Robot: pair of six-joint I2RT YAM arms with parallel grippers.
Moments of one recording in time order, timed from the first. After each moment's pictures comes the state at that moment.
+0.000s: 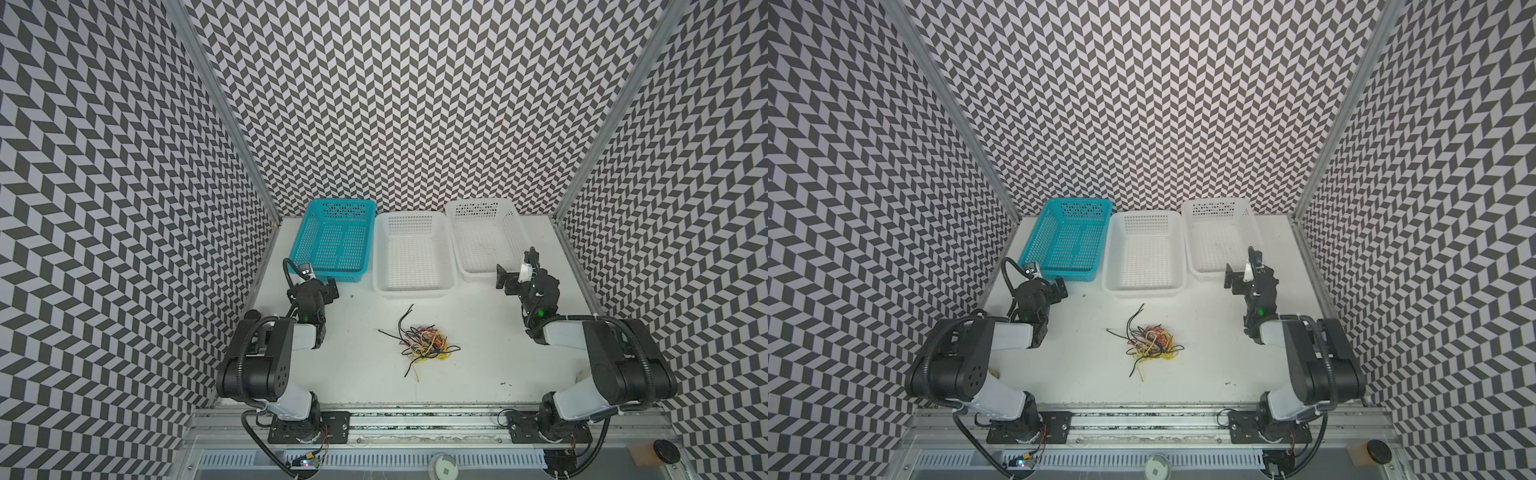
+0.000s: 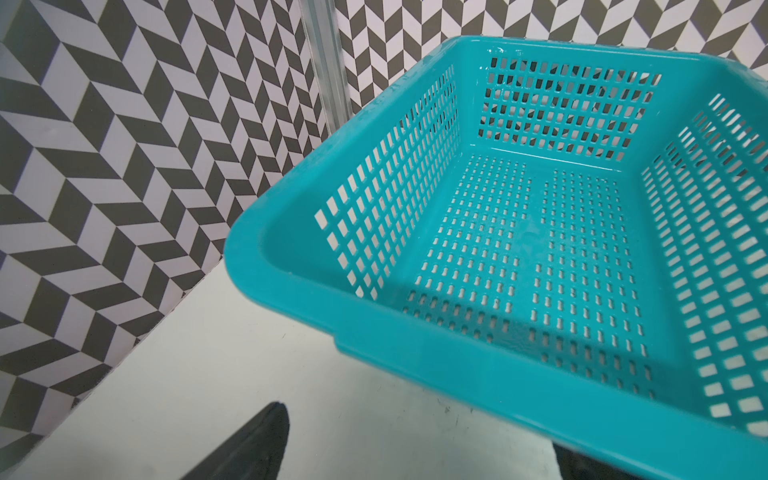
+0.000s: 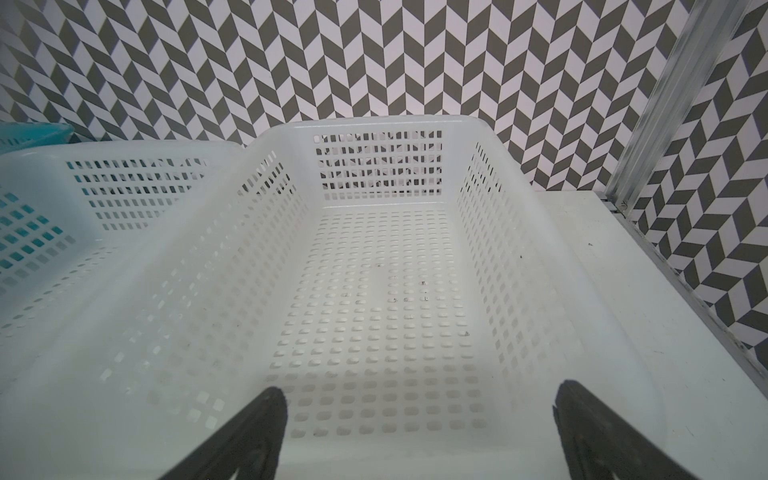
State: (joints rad) left arm 0.02 1.55 0.41 0.83 -0.21 -0.07; right arm 0.01 1.54 0.44 0.96 0.02 0.06
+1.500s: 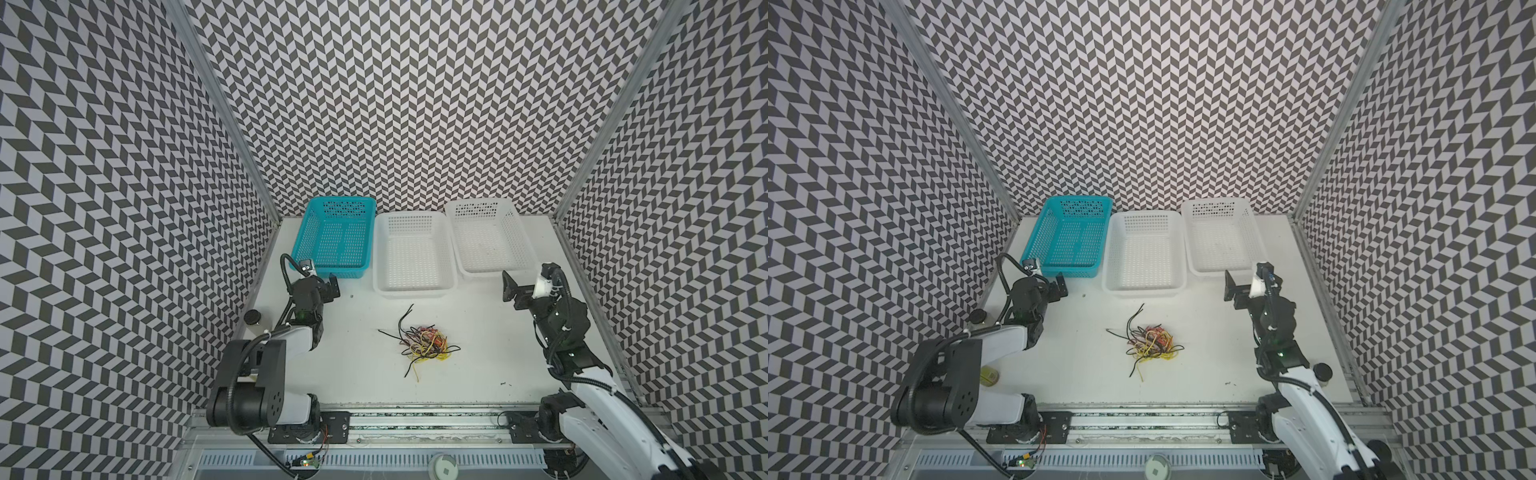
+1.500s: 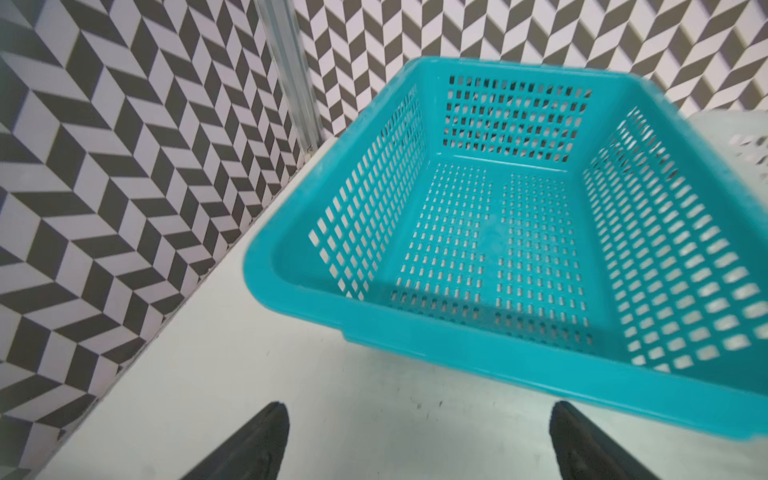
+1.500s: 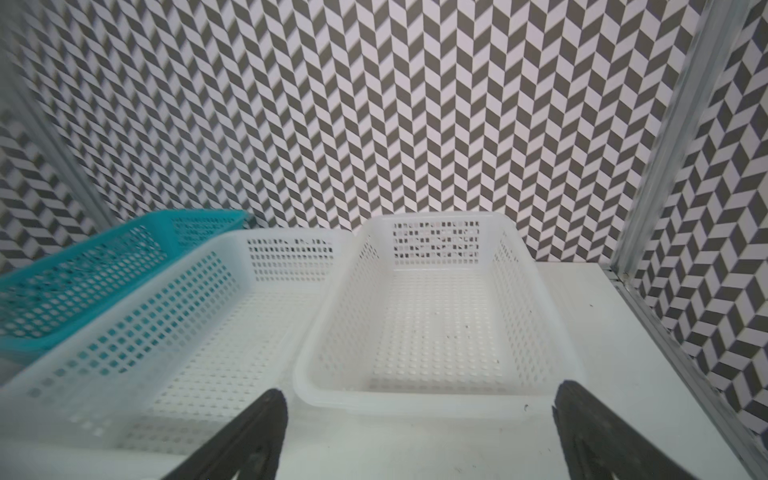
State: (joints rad) left arm 0.01 1.35 0.44 0.62 -0.11 -0.05; right arm 0.14 0.72 0.36 0.43 0.01 0.15
